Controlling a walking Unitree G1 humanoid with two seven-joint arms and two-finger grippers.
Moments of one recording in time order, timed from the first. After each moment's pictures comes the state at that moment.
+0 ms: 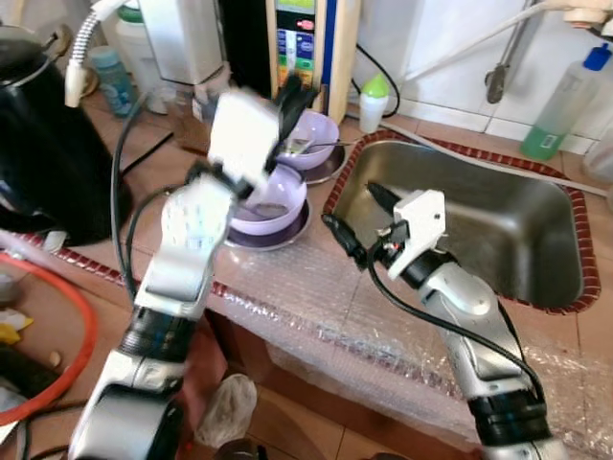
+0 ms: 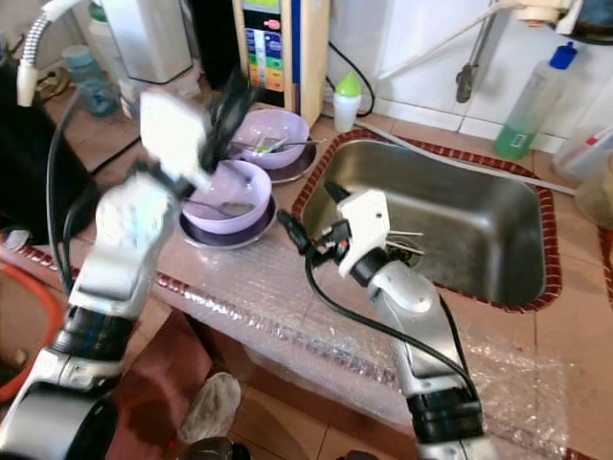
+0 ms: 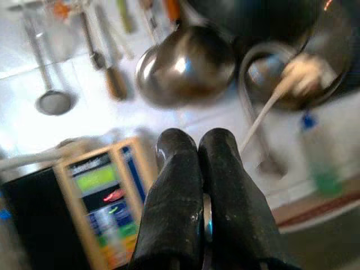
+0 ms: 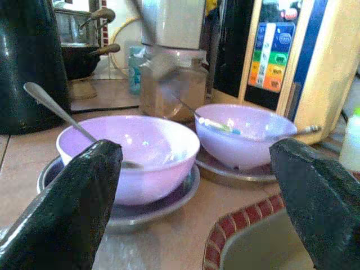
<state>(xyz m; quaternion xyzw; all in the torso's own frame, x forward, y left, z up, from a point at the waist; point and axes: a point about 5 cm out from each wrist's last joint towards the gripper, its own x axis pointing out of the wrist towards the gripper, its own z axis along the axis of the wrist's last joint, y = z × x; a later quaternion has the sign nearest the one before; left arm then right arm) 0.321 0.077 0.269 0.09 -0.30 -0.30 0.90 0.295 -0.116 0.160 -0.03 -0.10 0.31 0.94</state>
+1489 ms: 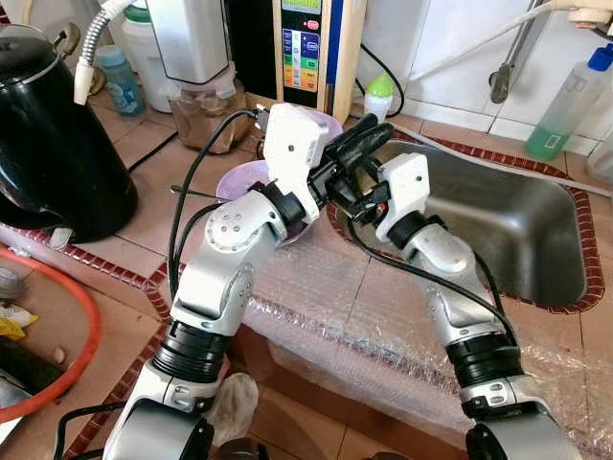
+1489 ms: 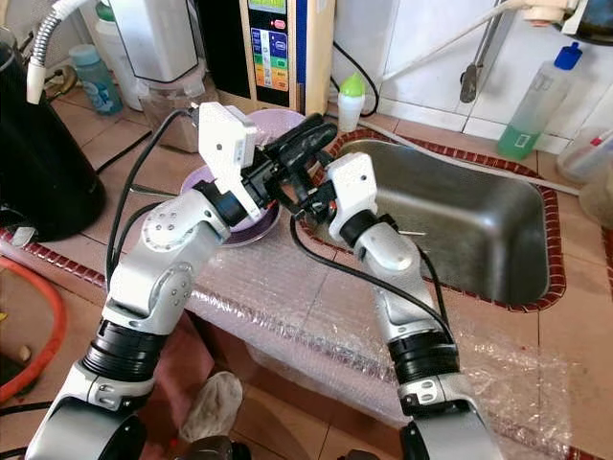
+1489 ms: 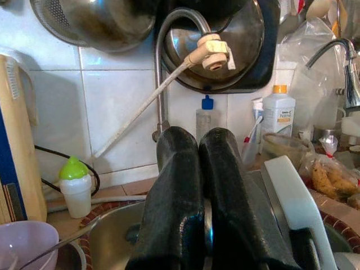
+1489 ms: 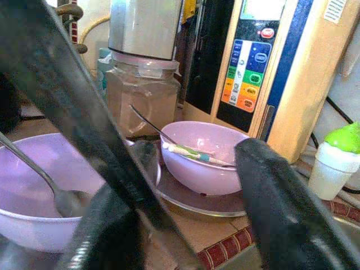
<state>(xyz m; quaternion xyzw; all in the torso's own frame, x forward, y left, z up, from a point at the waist) 0.306 0.036 0.238 -0.04 -0.17 -0.43 0.88 0.337 -0.110 0.172 -0.06 -0.11 0.27 0.95</state>
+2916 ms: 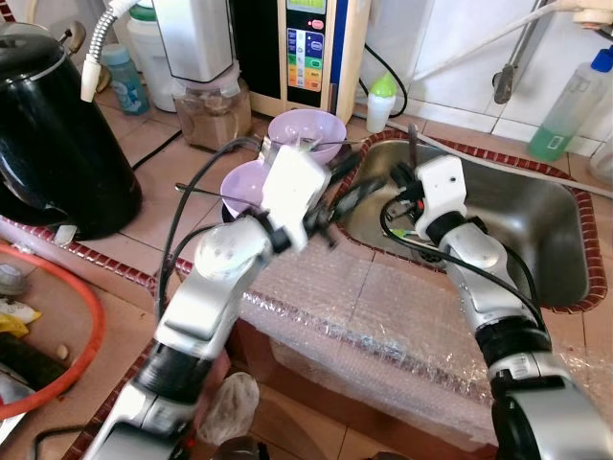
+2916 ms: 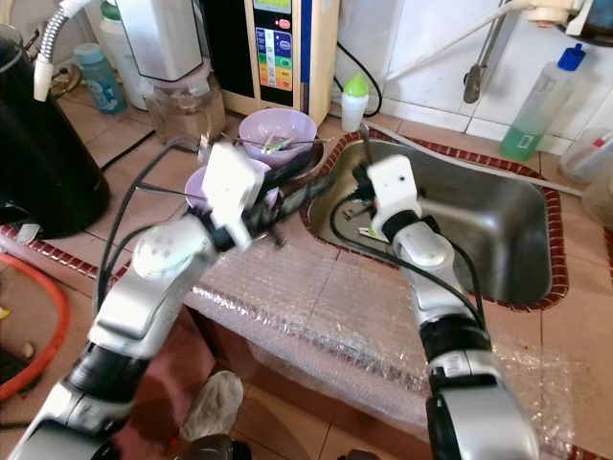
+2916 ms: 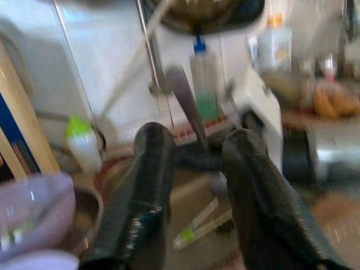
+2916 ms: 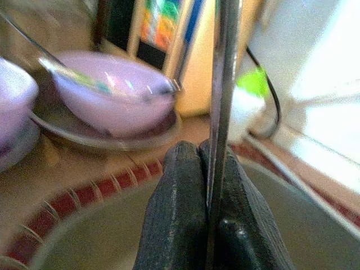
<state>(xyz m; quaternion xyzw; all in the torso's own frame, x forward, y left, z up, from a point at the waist) 0.293 0.051 0.196 0.06 -0.12 -0.45 0.88 0.362 -0.174 0.146 -0.15 -0.05 0.15 0.98</state>
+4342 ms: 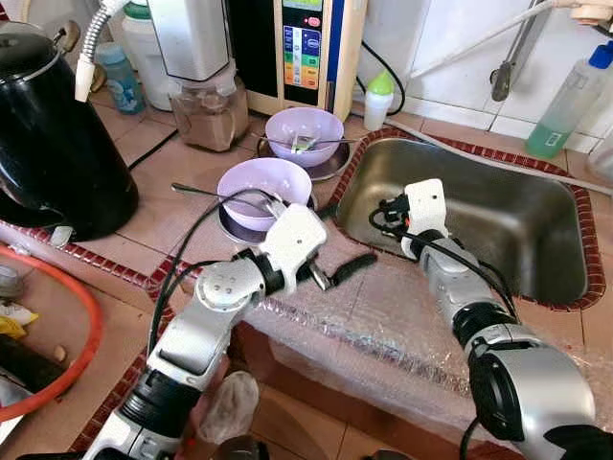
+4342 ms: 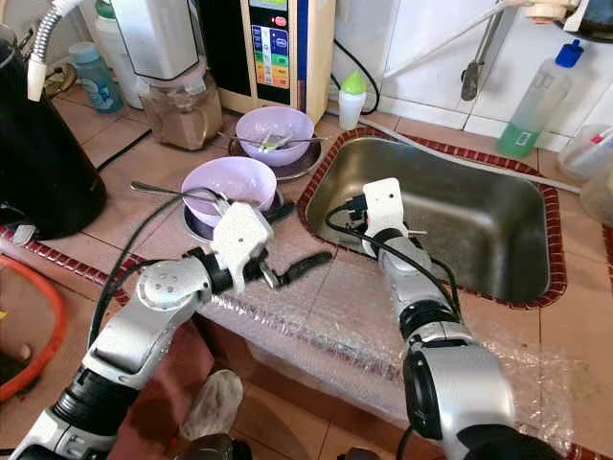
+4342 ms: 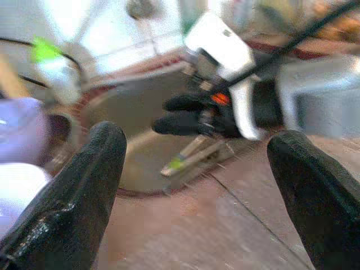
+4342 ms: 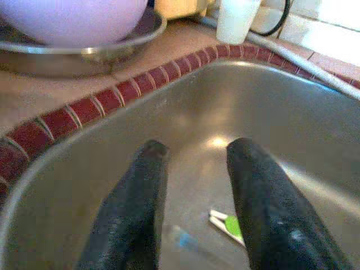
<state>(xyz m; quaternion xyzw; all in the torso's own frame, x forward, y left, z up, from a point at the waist) 0.285 0.057 0.161 0.12 -0.05 -0.44 0.89 0.371 -0.164 0.105 -0.07 0.05 0.10 0.99</state>
